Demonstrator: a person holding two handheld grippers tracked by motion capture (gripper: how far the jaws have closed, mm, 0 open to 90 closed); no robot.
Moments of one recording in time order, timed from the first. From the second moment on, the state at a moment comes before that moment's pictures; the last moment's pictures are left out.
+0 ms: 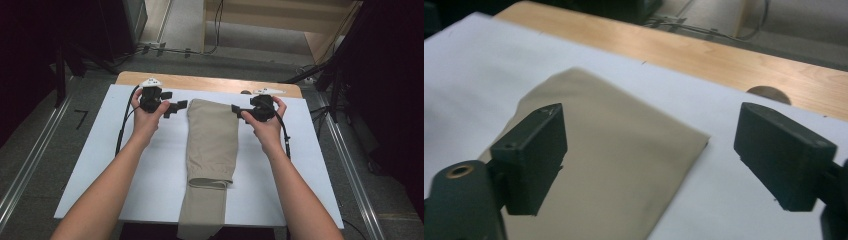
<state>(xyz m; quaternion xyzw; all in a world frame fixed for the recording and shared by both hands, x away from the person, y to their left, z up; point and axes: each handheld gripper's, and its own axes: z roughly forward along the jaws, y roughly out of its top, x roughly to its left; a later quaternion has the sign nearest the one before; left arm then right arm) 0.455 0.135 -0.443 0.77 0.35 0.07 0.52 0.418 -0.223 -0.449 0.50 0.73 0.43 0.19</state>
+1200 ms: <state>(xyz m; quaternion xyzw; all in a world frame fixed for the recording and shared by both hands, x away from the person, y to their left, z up) 0.268 0.116 -0.499 0.84 0.24 0.00 0.48 0.215 -0.177 -0.517 0.40 0.79 0.44 0.14</state>
